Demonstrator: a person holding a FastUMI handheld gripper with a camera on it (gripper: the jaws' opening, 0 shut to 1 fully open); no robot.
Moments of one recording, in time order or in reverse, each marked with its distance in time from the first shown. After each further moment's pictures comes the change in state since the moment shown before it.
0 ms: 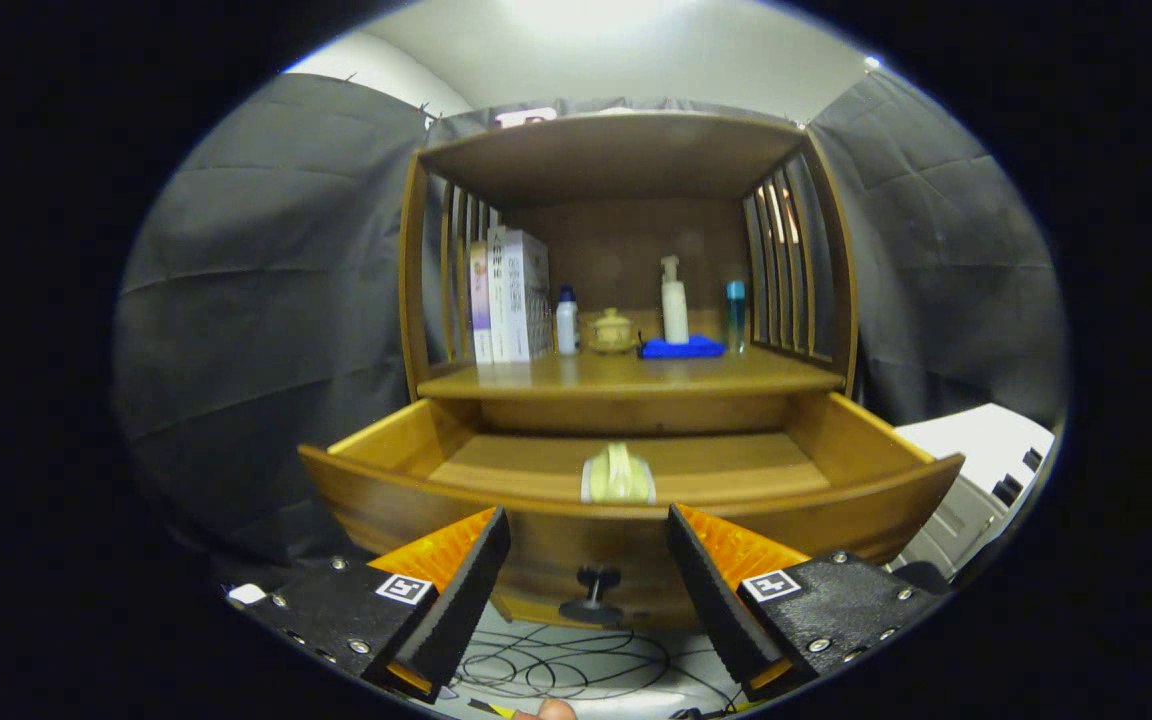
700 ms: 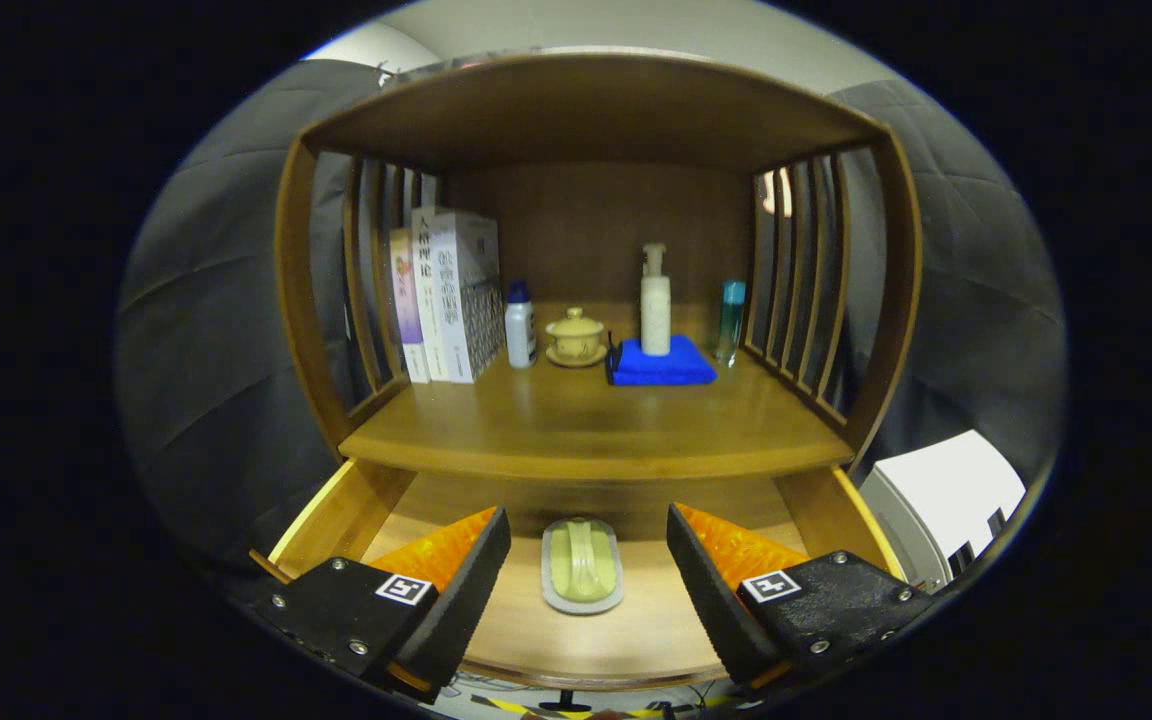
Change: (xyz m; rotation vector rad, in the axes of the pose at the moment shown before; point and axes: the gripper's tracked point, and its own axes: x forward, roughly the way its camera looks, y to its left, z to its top) arm 0.124 -0.022 0.033 0.010 0.314 -0.111
